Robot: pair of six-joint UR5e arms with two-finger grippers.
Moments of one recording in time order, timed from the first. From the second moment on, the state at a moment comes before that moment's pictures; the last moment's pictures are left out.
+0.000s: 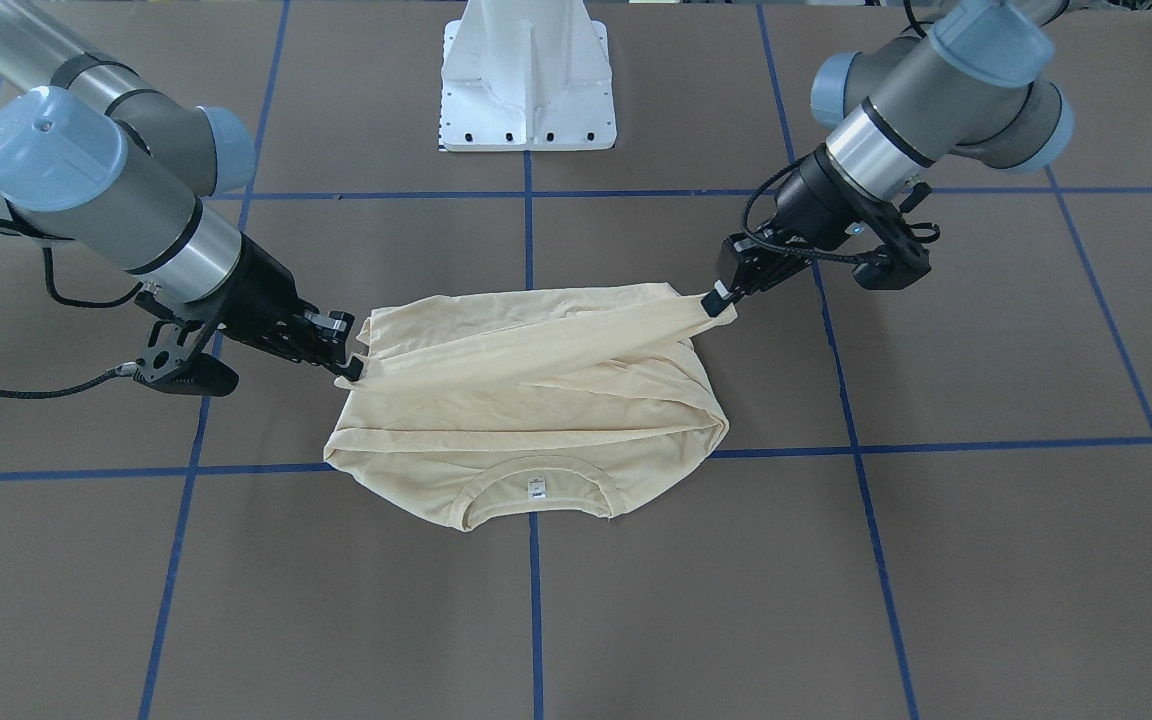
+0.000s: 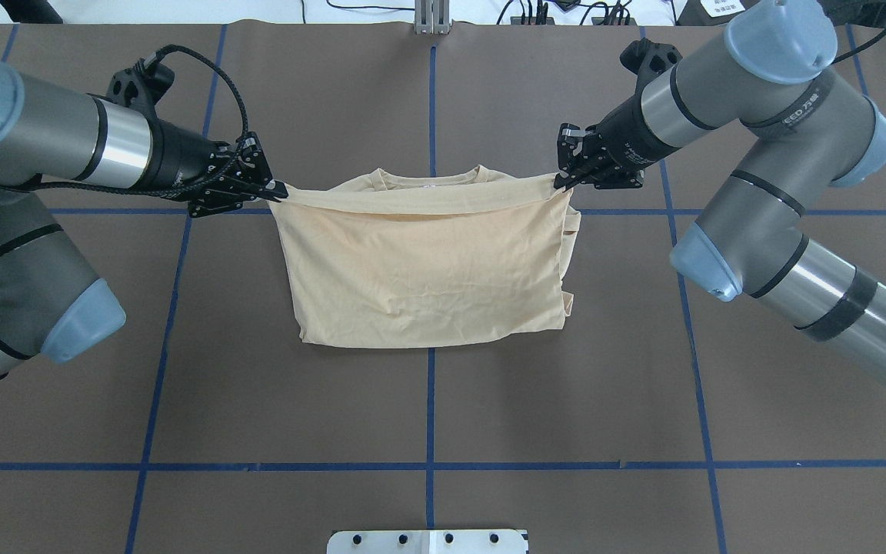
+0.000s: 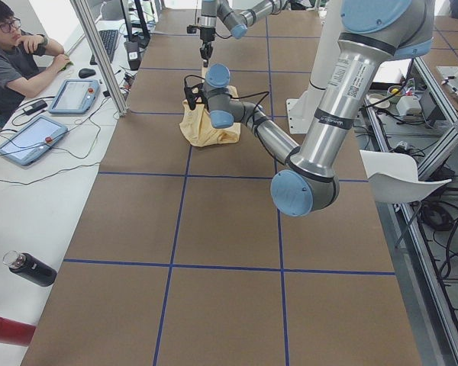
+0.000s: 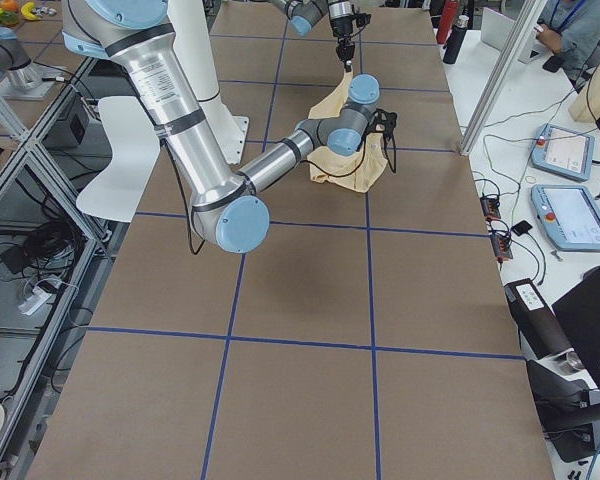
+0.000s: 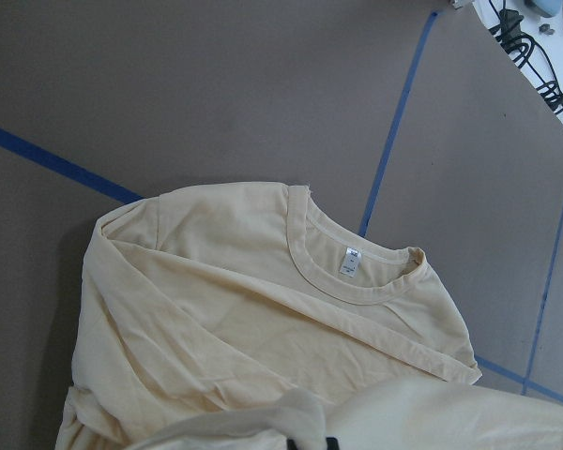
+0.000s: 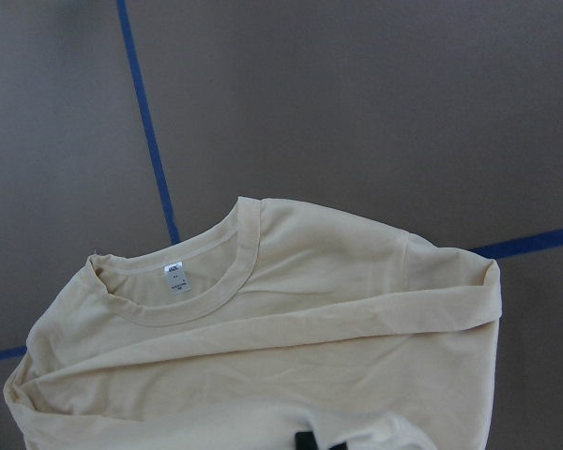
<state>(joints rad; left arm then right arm) -0.83 -1.96 -1.78 -2.30 -2.13 -1.73 0.87 -1.06 1.63 -1.07 2.25 1.44</state>
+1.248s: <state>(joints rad) -0.74 -2.11 -1.46 -2.35 -1.99 -1.72 0.86 -0.98 1.41 -0.99 2.18 1.43</state>
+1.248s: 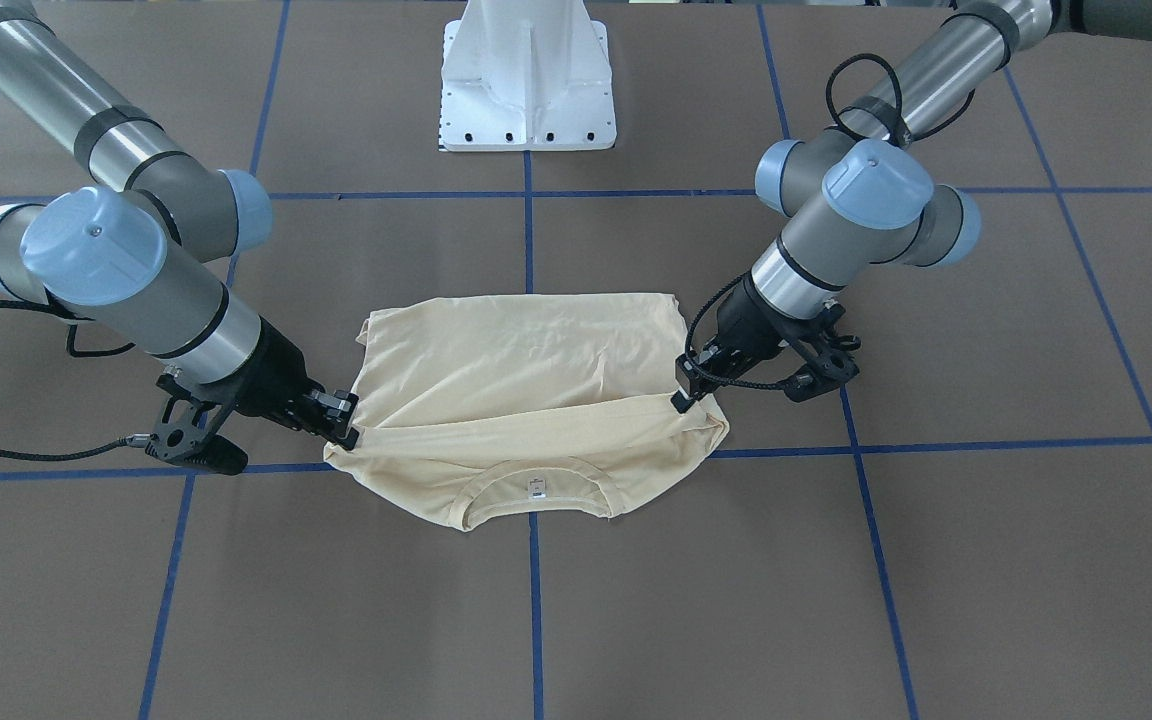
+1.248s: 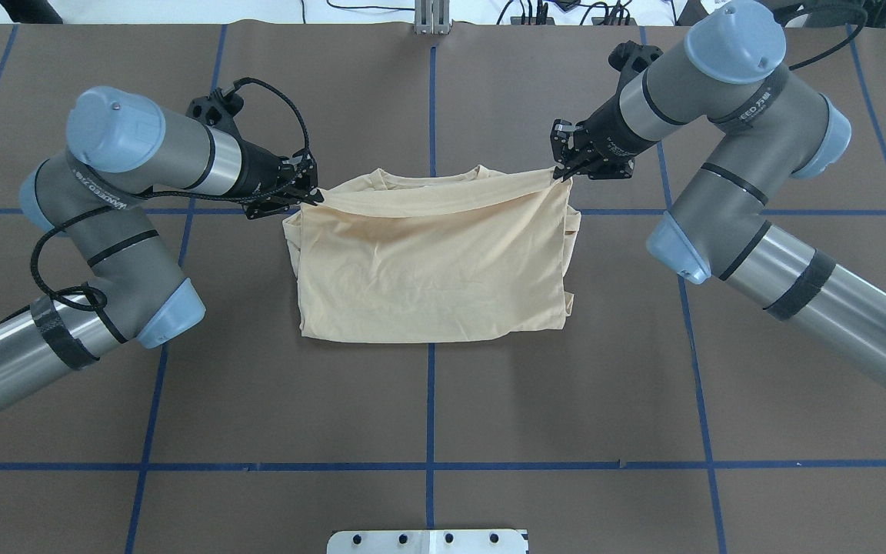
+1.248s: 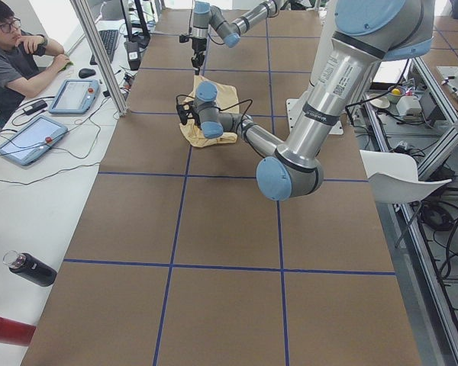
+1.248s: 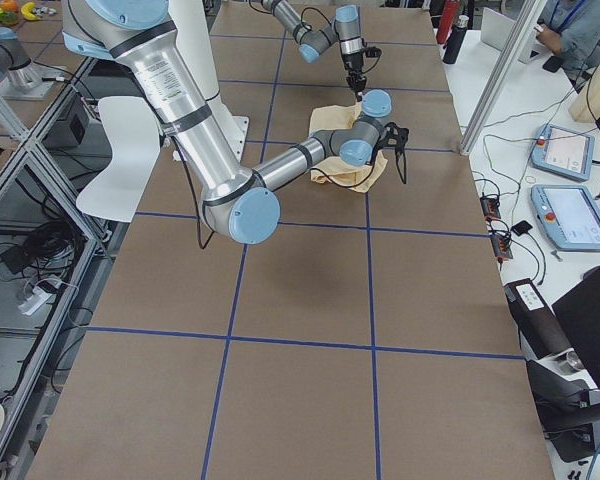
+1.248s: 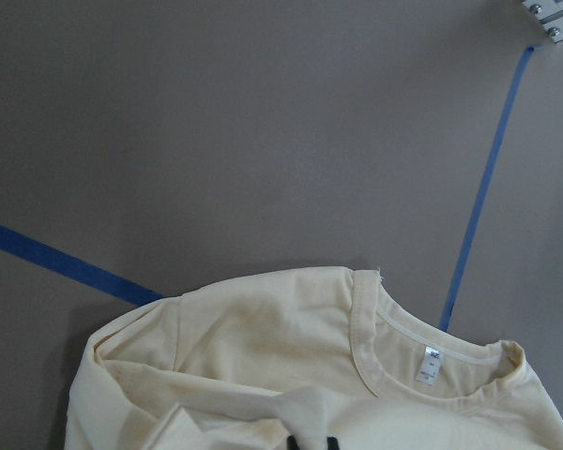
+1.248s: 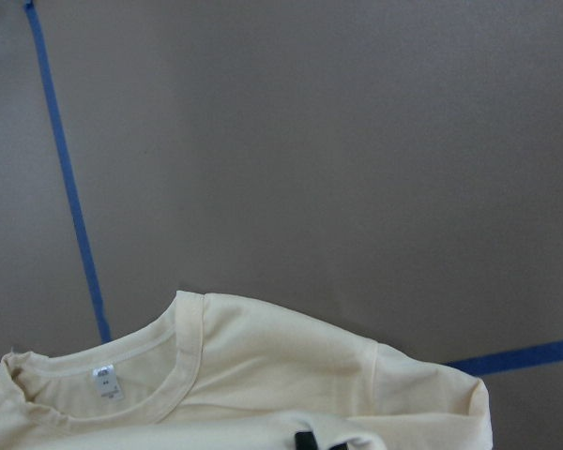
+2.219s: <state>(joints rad) -0.74 -2.11 -1.45 -2.36 -1.96 -1.73 0.86 -0.93 1.30 -0.96 2.16 1.43</state>
